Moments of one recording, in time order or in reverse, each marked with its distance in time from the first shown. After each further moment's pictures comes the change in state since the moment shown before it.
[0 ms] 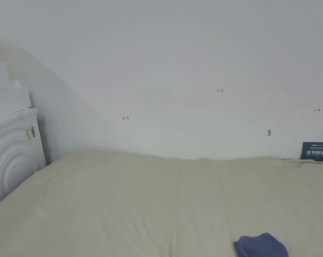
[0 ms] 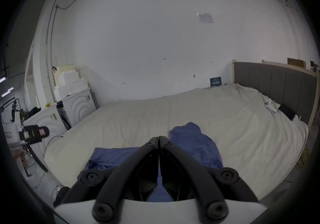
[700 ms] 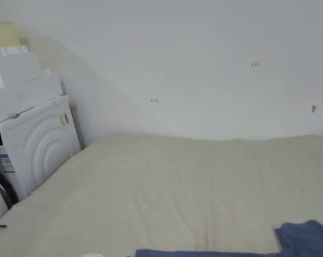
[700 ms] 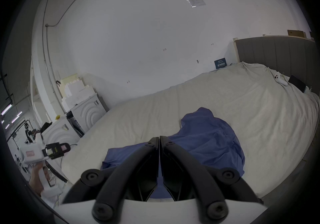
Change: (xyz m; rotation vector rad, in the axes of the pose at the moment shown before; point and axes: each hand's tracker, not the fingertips) left arm -0.039 -0.017 -0.055 -0.093 0.085 0.013; right arm 0.017 -0.022 -0.020 -0.065 0.089 -0.161
